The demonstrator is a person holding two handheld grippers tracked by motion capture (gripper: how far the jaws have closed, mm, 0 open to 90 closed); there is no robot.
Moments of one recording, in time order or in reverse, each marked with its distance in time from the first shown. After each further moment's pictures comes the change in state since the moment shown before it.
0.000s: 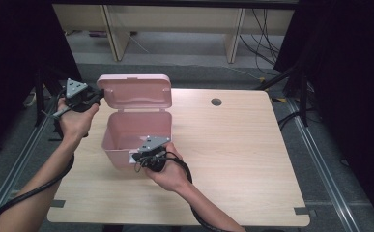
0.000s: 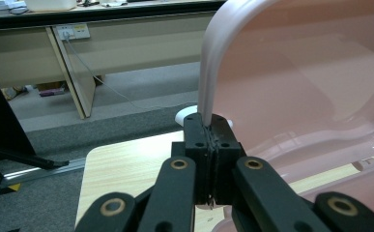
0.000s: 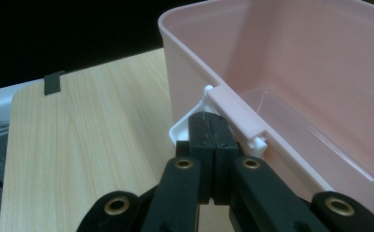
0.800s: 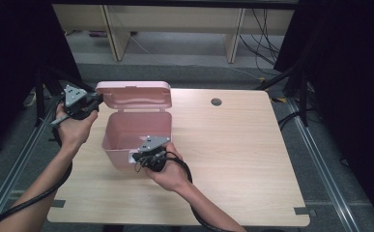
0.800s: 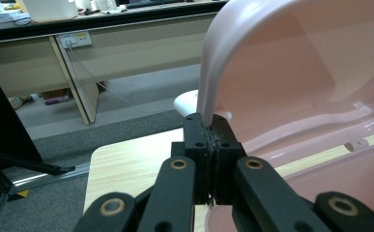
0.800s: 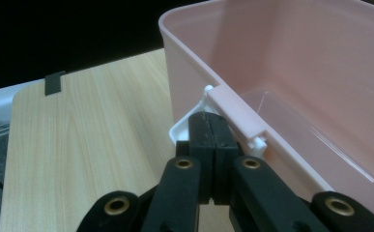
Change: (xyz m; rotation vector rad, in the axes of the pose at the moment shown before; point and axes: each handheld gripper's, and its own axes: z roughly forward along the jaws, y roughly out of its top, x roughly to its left) left arm -0.006 -0.012 -0.014 -0.021 0.007 0.040; right arm -0.001 0.000 0.001 -0.006 0.008 -0.015
